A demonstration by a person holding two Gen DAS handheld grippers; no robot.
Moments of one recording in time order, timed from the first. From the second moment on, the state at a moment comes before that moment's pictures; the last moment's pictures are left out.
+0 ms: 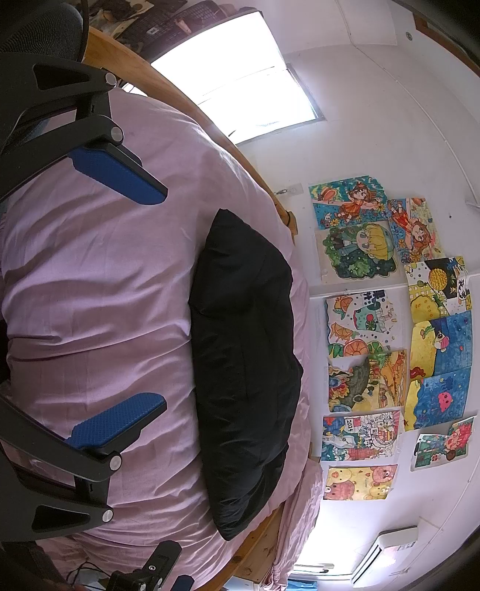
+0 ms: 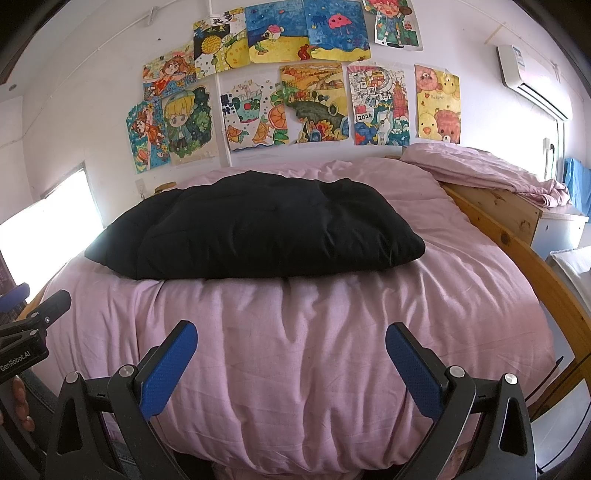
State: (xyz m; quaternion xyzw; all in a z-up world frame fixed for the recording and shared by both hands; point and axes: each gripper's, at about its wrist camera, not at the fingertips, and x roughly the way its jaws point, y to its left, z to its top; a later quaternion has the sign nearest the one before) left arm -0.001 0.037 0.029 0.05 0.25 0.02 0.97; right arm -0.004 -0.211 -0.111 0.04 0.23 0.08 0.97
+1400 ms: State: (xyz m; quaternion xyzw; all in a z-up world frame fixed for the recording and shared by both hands) left arm -0.003 0.041 0.032 0.05 0.25 0.03 0.97; right arm -0.003 -0.209 -0.108 0.04 0.23 0.08 0.97
